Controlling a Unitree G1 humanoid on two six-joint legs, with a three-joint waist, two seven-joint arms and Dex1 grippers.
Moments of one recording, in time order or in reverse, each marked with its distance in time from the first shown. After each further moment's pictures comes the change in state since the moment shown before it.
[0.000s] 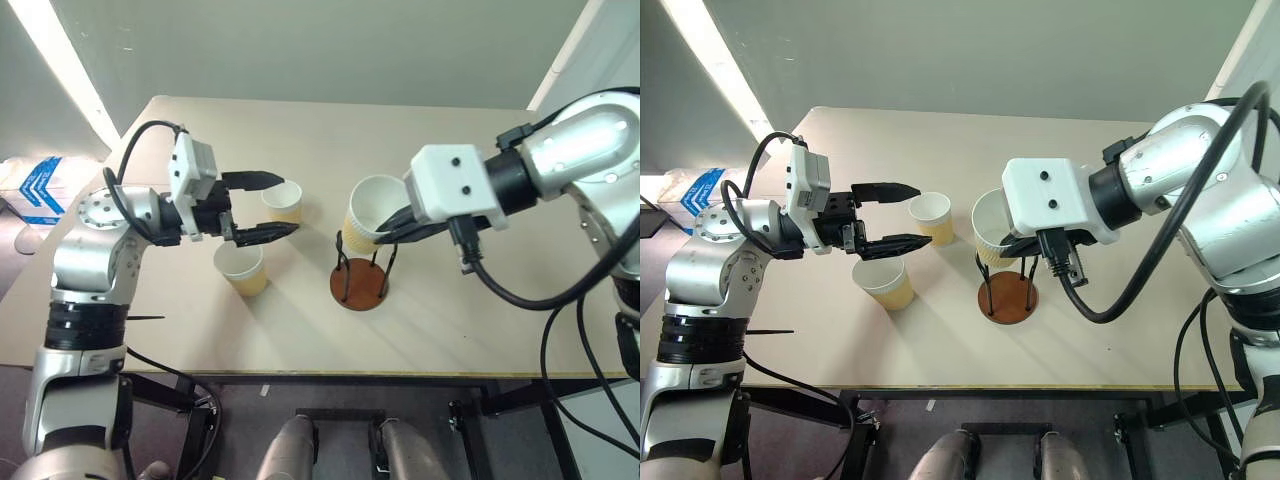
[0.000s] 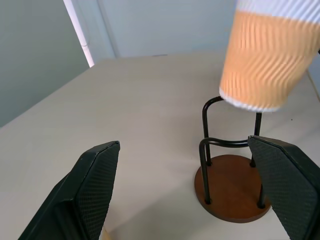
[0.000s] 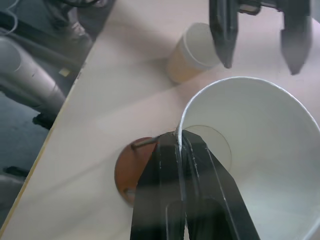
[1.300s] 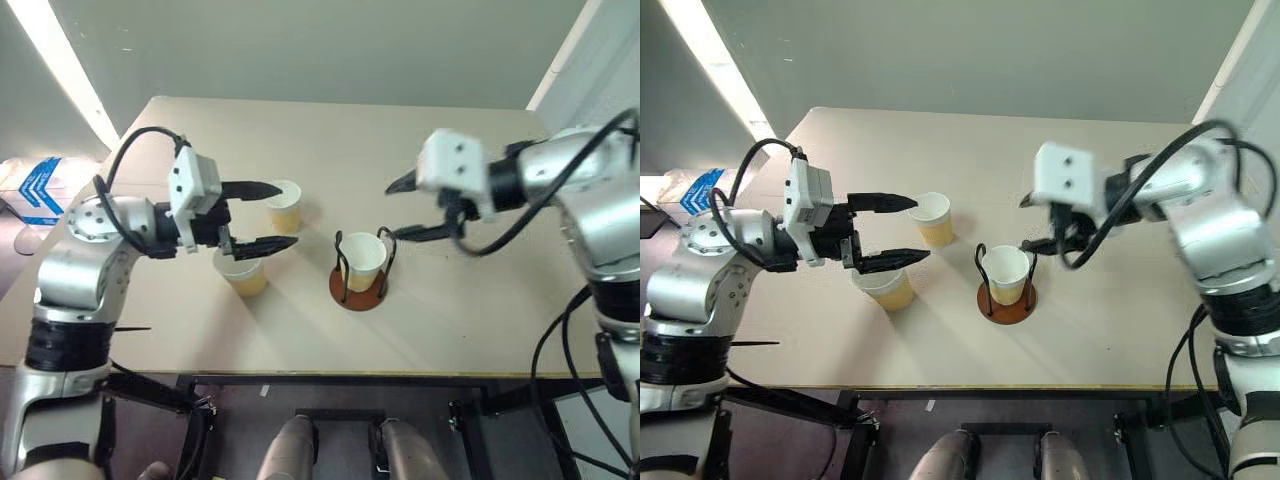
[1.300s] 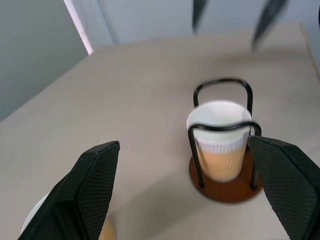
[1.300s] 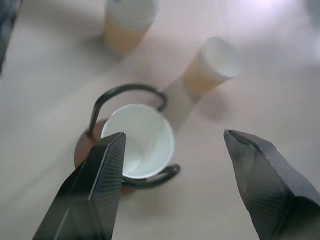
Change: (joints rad) left arm 0.127 0.103 0.012 -0.217 -0.001 0.050 0.052; right arm 0.157 0.034 -0.190 0.111 -0.041 0.102 -0.133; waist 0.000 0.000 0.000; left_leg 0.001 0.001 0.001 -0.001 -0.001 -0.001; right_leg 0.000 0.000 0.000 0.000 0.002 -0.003
